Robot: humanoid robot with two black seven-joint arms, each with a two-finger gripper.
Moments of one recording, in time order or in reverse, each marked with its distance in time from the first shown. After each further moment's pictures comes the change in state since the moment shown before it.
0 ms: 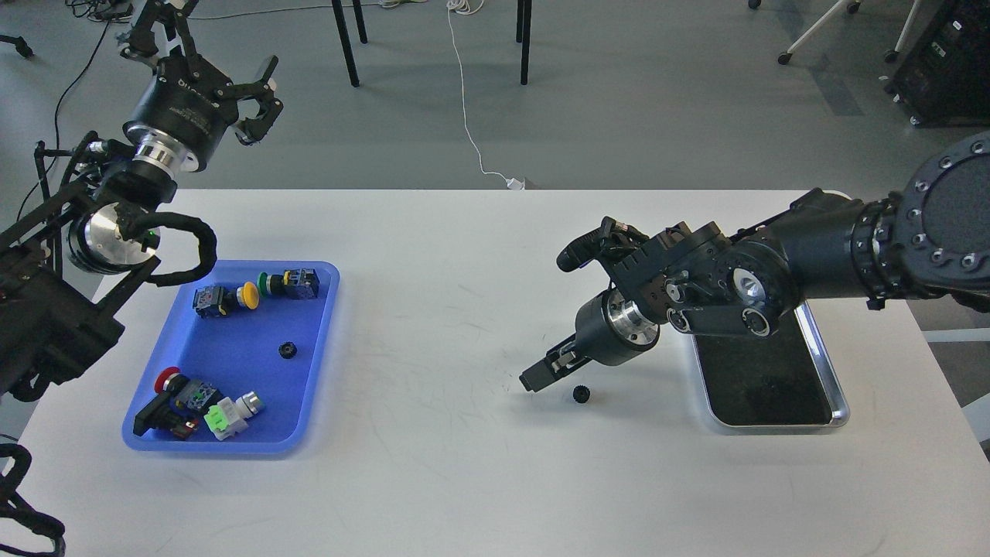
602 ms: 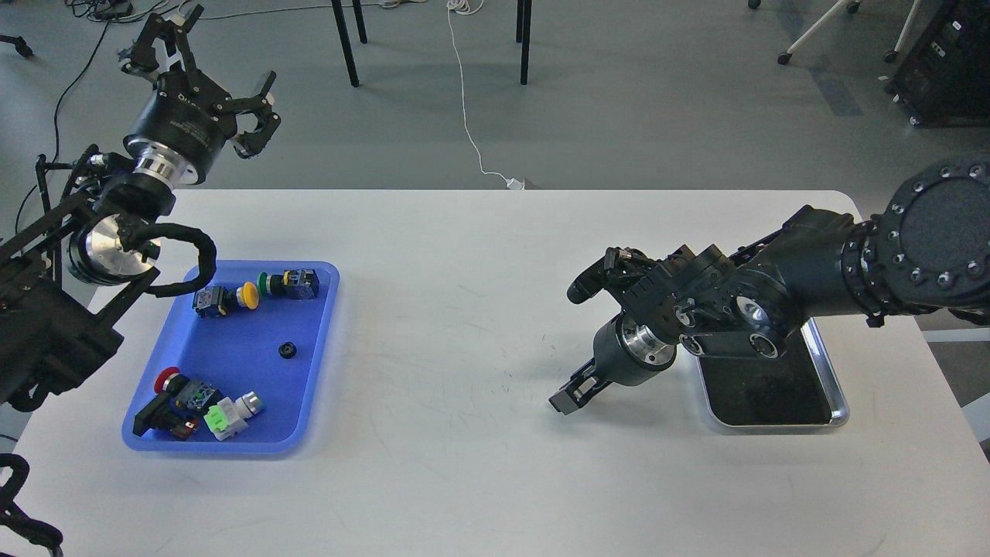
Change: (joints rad) left arm 0.019 0.003 0.001 -0.006 0.001 0.014 -0.002; right arm -0.037 0.006 -0.040 -0.002 -0.094 -0.022 -0.012
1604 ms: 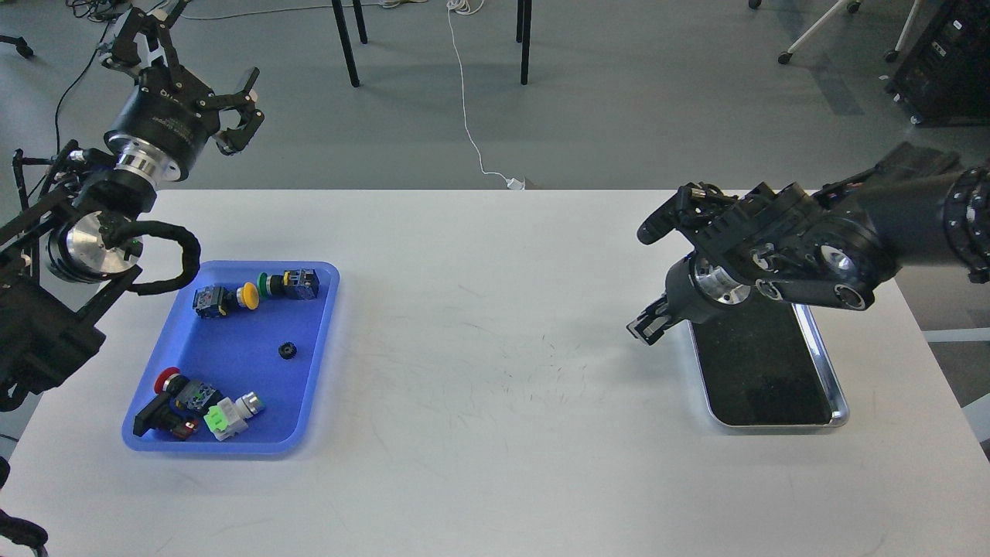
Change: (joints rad) left arm -0.003 0.038 0.008 0.000 0.004 -0.002 0.000; right arm 0.108 -0.218 -0.069 -0.004 -0.189 -0.007 -0.030
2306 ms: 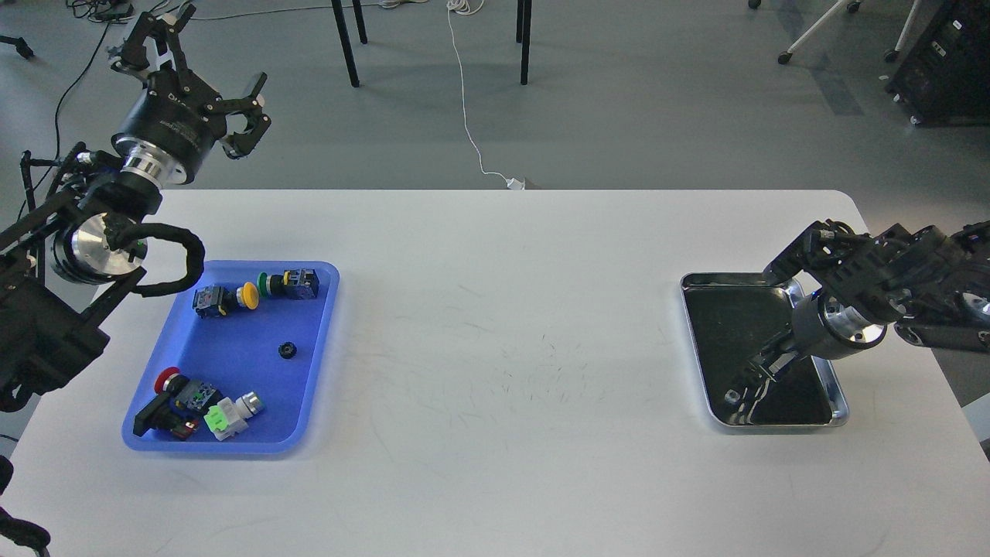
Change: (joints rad) left arm 0.000 -0.003 0.010 -0.002 0.005 -0.001 0.012; right arm -0.123 -0.219 -0.045 0.040 -0.182 -0.084 -0.021
